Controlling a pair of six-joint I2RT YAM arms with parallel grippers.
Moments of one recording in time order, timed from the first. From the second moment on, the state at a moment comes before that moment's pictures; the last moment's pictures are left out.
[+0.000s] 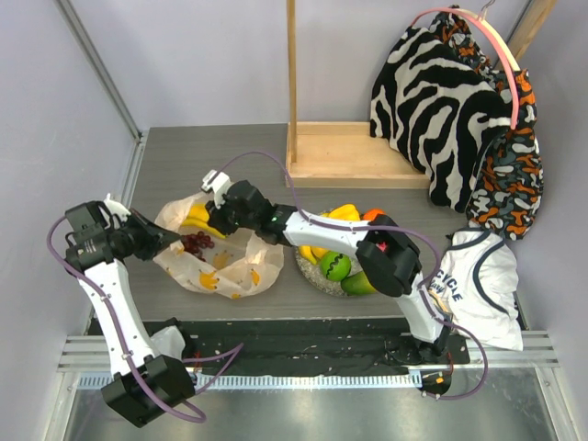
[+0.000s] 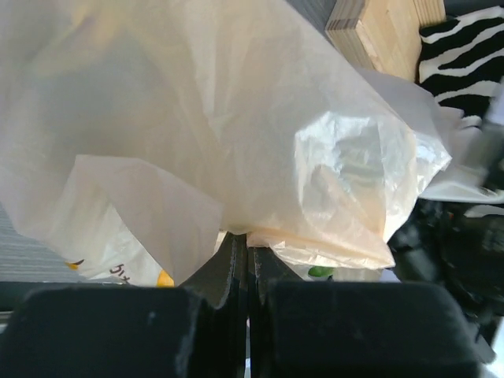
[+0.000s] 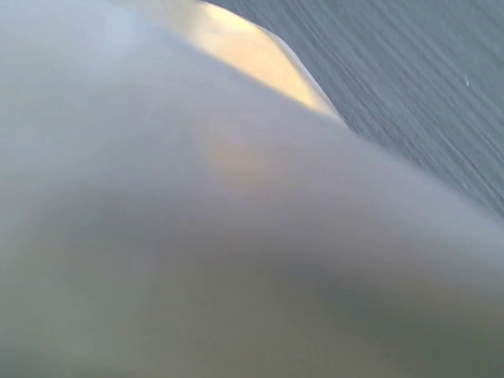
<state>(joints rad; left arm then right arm) 0.54 0.92 1.02 -1.05 0.67 -0.42 1.03 2.16 1.69 0.07 -0.02 0.04</state>
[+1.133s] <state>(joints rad) 0.56 0.99 1.21 -1.02 0.47 -0.37 0.85 1.75 1.43 0.15 -0.72 0.11</state>
